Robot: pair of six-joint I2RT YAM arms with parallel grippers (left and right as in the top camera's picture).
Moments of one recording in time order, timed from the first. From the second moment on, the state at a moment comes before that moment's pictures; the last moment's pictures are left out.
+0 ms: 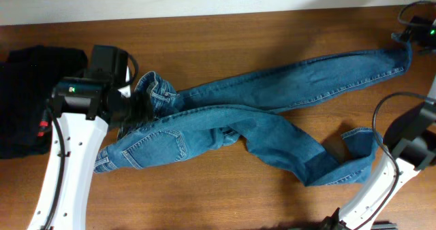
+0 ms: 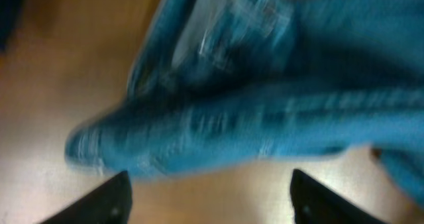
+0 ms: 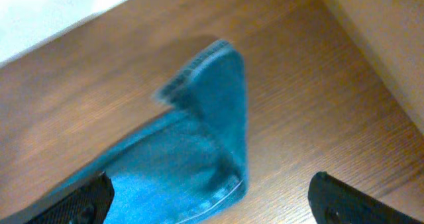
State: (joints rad) left arm -0.14 1.48 1.55 -1.26 -0.04 -0.29; right arm -0.57 2.33 2.43 -1.04 -0.08 -0.03
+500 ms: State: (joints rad) left arm -0.14 1.86 1.54 -0.86 0.03 -0.10; right arm -0.40 2.27 2.45 -1.49 -0.23 -0.02
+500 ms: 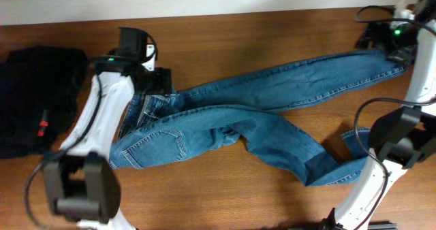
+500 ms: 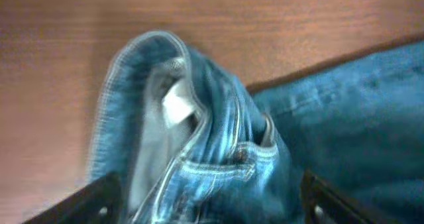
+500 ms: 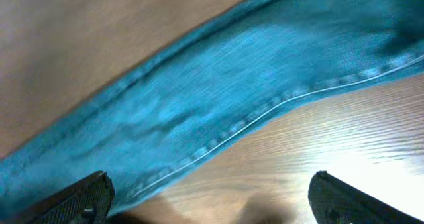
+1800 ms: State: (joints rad) left arm -0.14 1.97 1.53 -0.60 0.08 -0.06; right arm -0.23 2.26 2.45 -1.69 -0.24 -0.03
